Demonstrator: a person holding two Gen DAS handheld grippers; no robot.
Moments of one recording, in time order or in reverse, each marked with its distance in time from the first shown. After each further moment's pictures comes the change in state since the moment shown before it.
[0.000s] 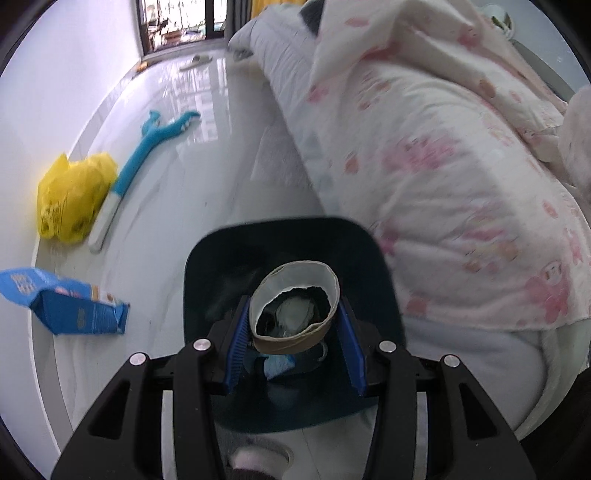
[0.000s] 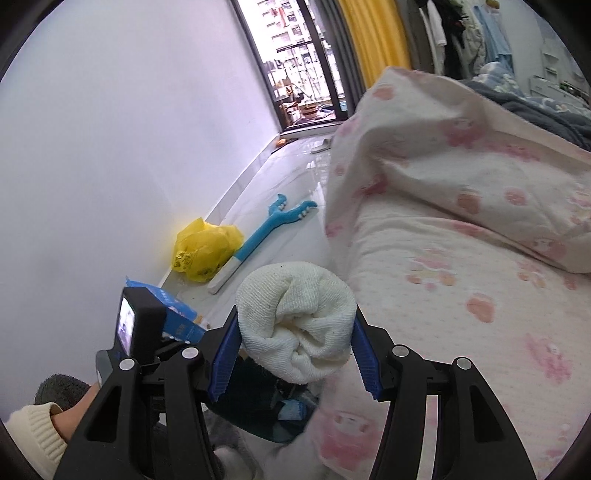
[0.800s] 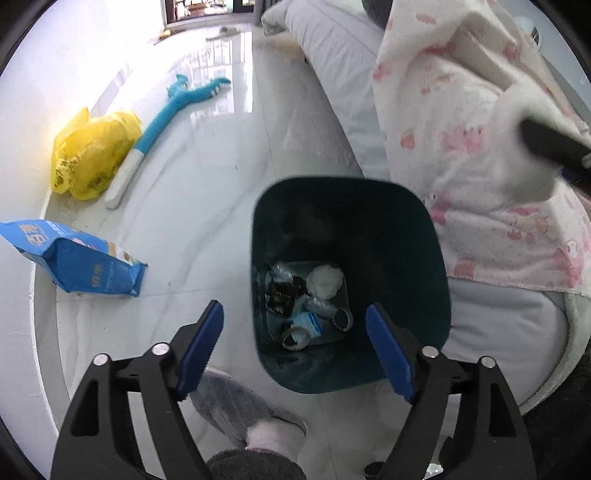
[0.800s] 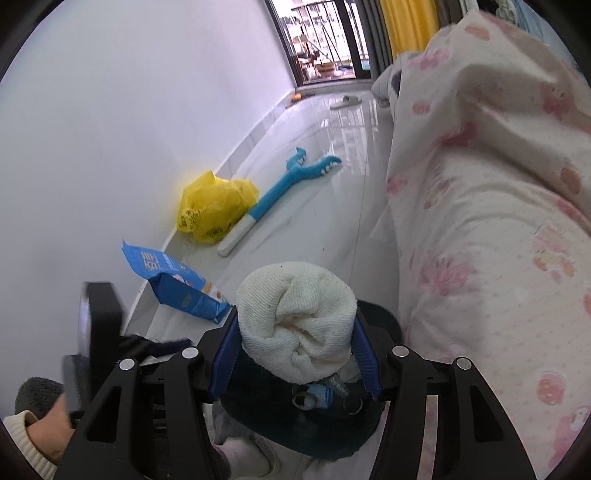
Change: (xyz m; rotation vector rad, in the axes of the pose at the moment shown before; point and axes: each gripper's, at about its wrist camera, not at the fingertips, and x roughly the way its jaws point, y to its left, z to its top) left arm -0.012 0.069 -0.030 -0.084 0.051 0.002; right arm 0.104 0.061 -0.010 -0.030 0.181 0.012
